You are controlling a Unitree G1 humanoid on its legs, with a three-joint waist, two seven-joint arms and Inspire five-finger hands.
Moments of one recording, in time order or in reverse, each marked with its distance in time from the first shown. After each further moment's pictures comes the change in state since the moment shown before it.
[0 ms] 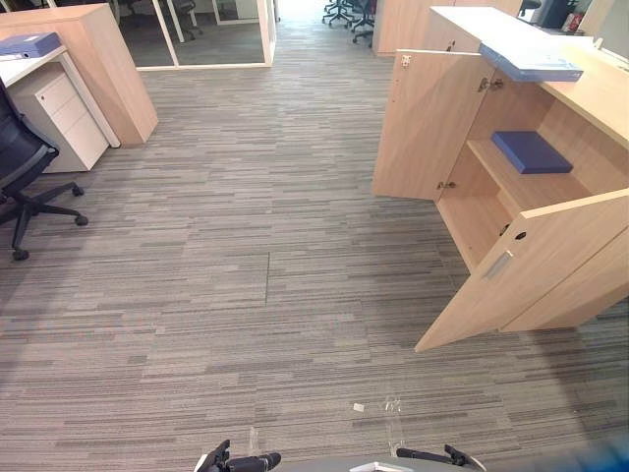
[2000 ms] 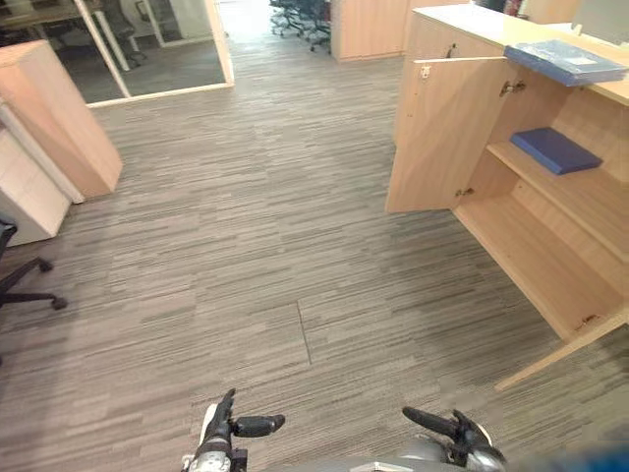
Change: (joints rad) left arm -0.088 0.017 -0.197 -0.071 0.003 -0.072 0.093; right arm -0.117 0.008 -0.070 -0.041 0.058 -0.018 -0.079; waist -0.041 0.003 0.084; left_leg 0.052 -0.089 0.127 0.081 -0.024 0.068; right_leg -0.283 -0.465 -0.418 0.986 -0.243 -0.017
